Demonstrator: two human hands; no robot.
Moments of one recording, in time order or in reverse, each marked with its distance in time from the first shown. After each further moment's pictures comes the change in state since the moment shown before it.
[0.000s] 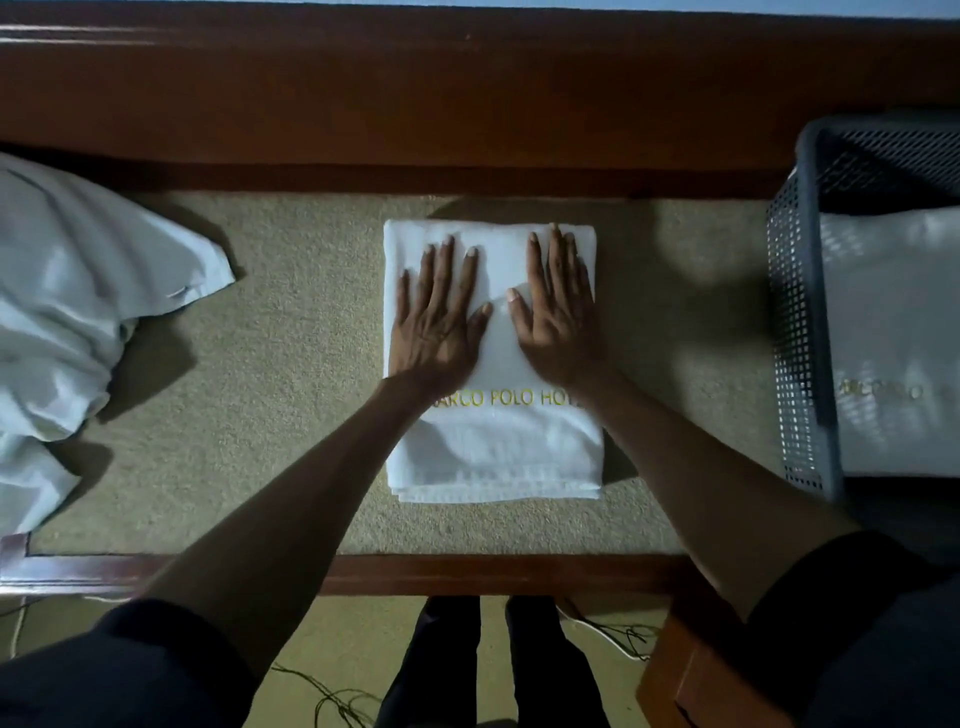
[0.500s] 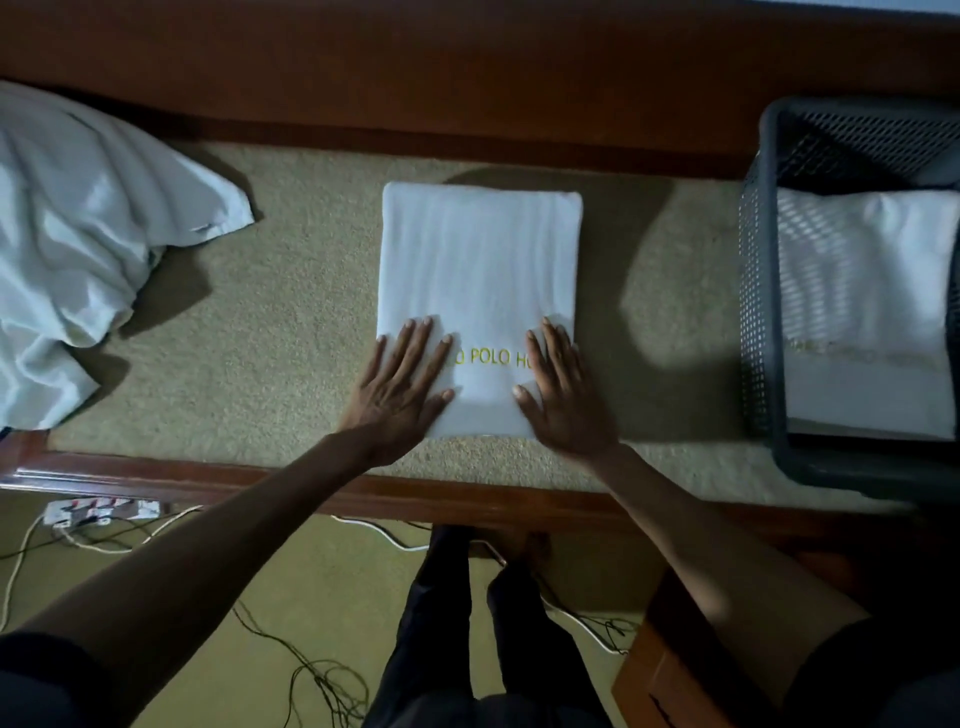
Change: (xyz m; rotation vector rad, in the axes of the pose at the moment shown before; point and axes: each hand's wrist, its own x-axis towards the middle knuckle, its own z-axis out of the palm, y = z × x) left_hand -0.163 0.002 -0.003 0.126 -0.138 0.136; right_hand -0.164 0.019 -0.030 0.125 -0.198 -0.170
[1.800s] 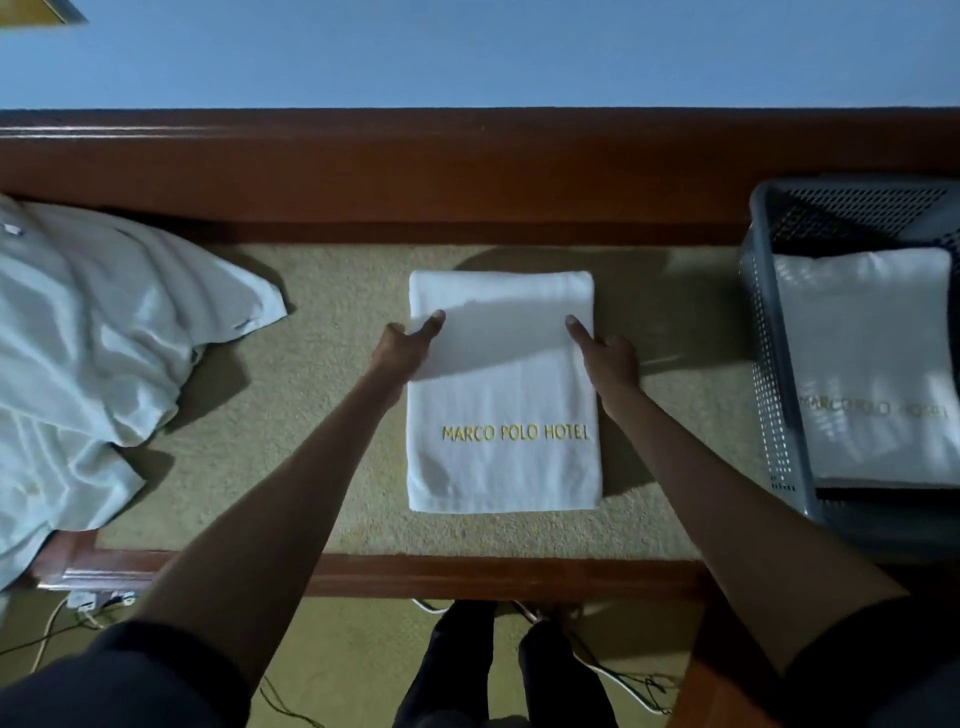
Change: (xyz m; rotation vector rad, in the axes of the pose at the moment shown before) left_hand 0.141 -0.057 -0.092 -1.068 -0.062 -0.921; right_hand 0.140 0.020 -0.053 0.897 0.145 1.073
